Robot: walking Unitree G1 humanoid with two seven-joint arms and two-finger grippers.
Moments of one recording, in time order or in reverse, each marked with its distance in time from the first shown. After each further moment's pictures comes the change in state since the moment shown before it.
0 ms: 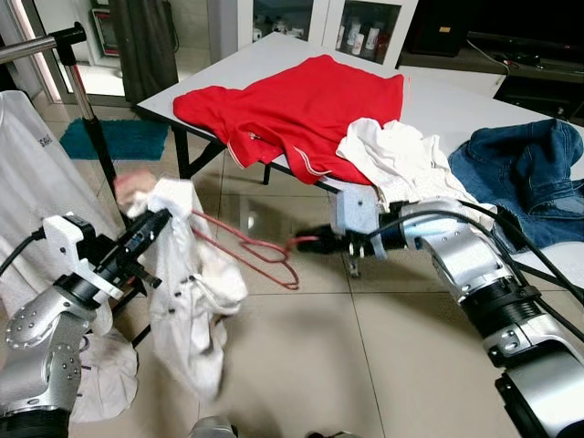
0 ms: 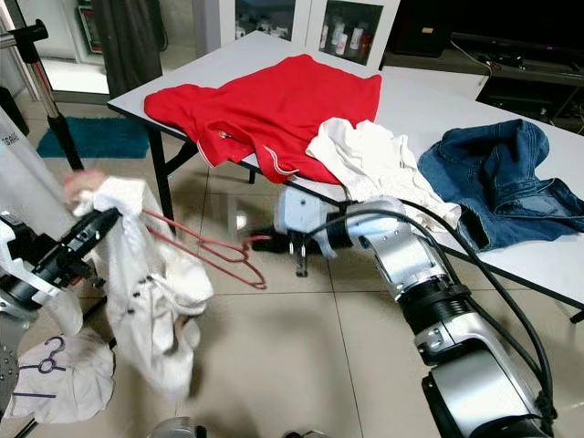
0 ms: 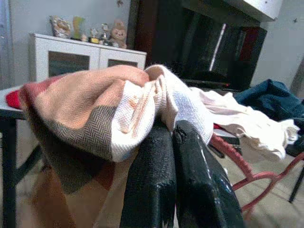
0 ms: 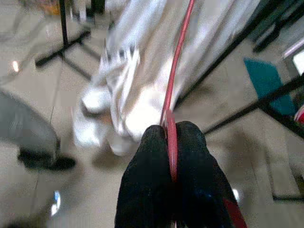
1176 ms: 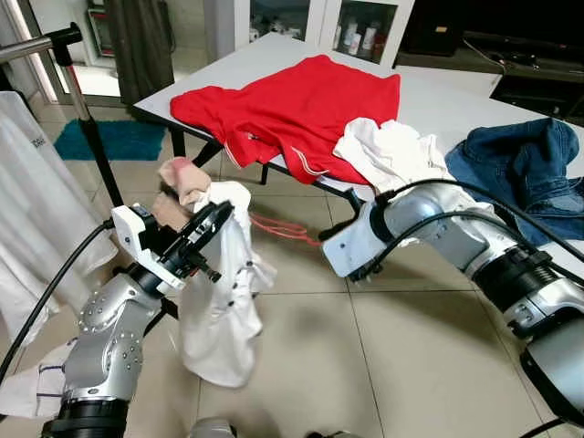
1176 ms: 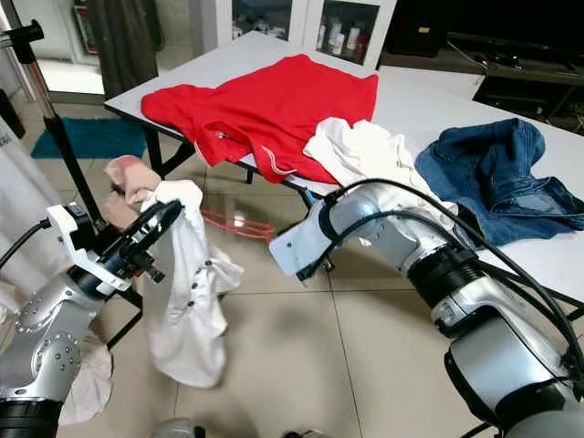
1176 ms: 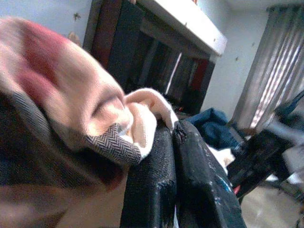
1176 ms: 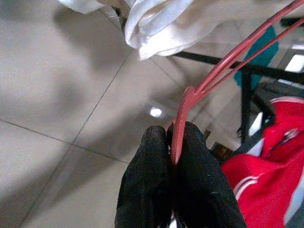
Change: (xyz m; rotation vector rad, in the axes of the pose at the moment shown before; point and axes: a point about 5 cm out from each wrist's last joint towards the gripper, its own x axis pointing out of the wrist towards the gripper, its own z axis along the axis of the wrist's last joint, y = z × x) left arm 0.049 -0.055 -0.005 -0.165 -0.115 -0.154; right arm 0.000 -0.012 0.002 -0.714 0.499 0.103
